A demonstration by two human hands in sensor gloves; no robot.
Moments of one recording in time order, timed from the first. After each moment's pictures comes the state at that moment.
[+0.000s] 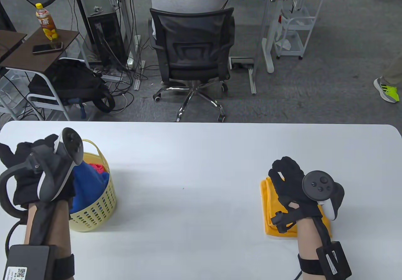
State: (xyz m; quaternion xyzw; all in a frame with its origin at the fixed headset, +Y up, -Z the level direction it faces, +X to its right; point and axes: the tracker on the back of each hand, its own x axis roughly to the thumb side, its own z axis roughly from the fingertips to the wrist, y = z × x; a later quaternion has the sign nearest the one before) left_hand -0.282 -0.430 -0.275 0.20 0.27 -0.13 0.93; right_hand 0.243 -0.660 -0.349 0.06 -0.11 0.90 0.41
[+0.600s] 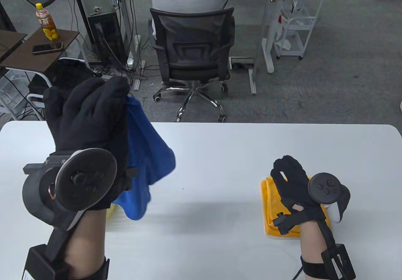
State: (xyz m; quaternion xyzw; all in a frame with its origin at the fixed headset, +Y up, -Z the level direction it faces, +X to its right) left_hand -0.182 -0.343 -0.223 0.45 0.00 0.16 0.88; right_hand 0.245 -0.648 -0.340 0.08 -0.12 0.89 0.43
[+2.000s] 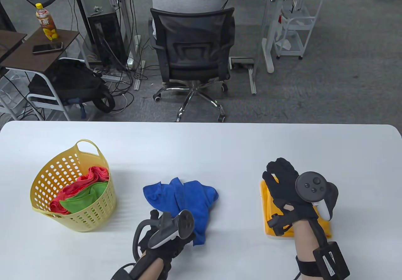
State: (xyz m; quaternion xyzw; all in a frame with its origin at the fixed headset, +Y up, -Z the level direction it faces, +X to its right) left_hand -0.109 -0.754 -0.281 -0.17 -0.05 0.01 0.98; right_hand 0.227 -0.659 -0.345 0.08 -0.09 0.91 0.39
